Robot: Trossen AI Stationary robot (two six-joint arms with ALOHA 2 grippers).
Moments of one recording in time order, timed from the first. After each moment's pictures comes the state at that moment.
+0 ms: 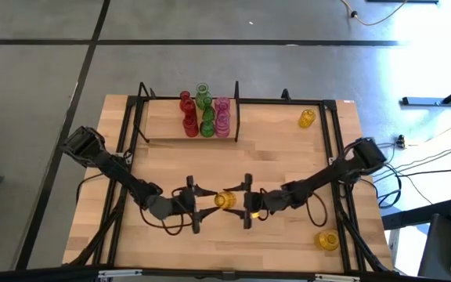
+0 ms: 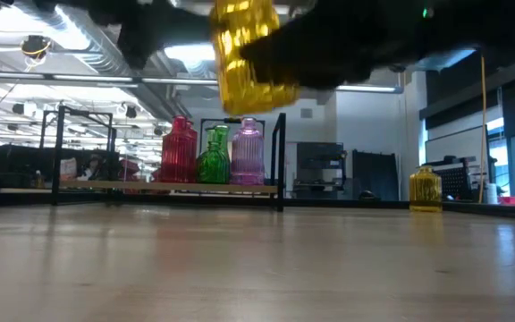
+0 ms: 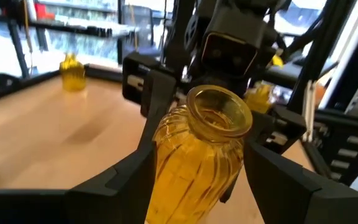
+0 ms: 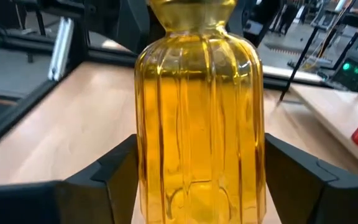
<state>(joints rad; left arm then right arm) -0.59 1.63 0.69 0.76 -0.81 -0.27 0.44 1.81 0.82 0.77 0.43 -0.05</state>
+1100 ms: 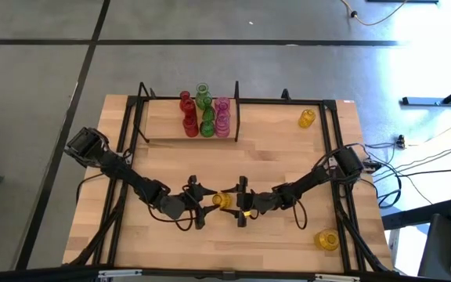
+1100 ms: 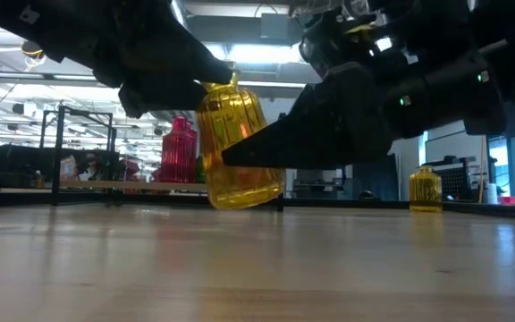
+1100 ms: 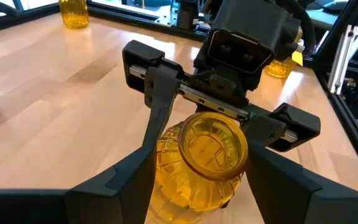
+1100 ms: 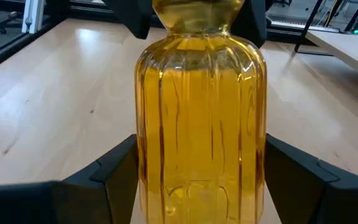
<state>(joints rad) -0.53 1.66 0.69 0.55 -0.71 -0.47 0.40 2.03 0.82 0.90 0.40 0.03</state>
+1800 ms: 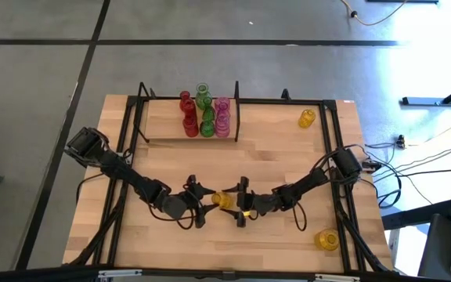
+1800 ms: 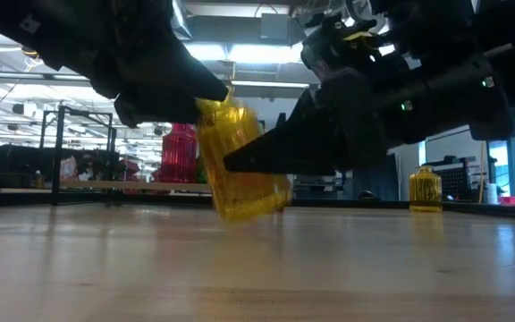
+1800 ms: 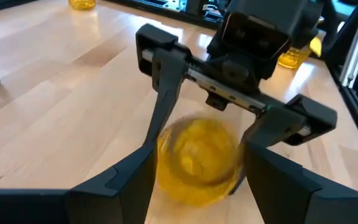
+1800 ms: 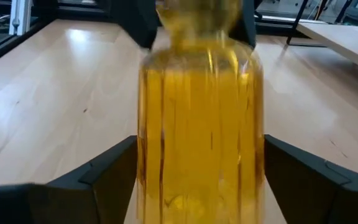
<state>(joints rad) -0.52 1.66 0.69 0.48 -0.70 -0.54 0.40 2.05 0.82 0.91 0.46 0.07</state>
